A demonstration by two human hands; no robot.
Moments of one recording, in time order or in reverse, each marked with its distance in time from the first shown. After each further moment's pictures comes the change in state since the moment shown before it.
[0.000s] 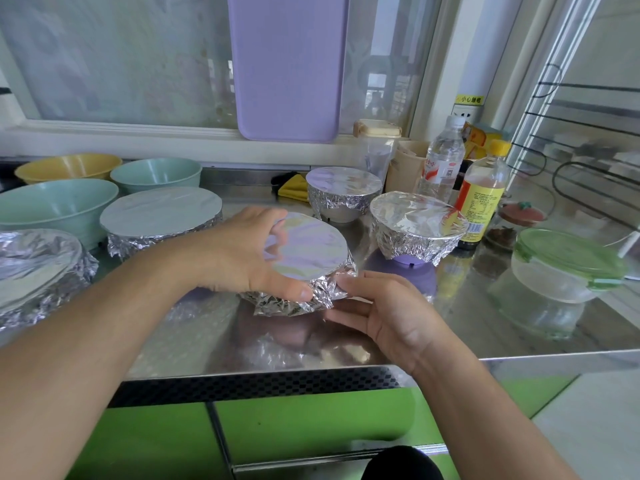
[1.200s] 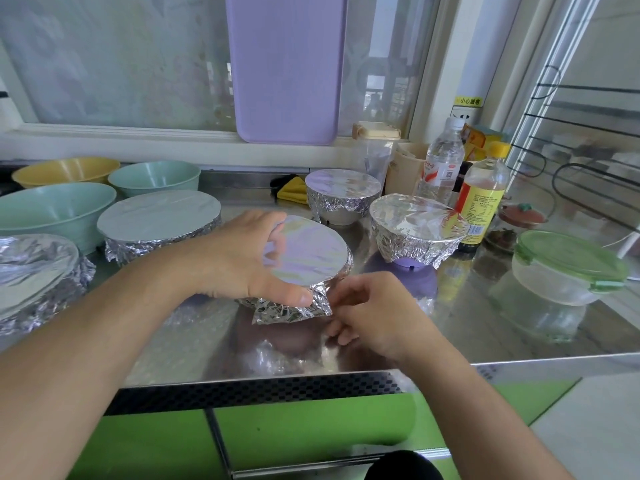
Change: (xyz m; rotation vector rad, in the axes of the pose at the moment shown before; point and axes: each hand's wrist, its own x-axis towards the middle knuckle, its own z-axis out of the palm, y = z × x) left_hand 0.003 -0.007 0.002 0.016 0.011 0.014; right_hand -0.001 0.002 0.006 -0.766 0.097 -0.155
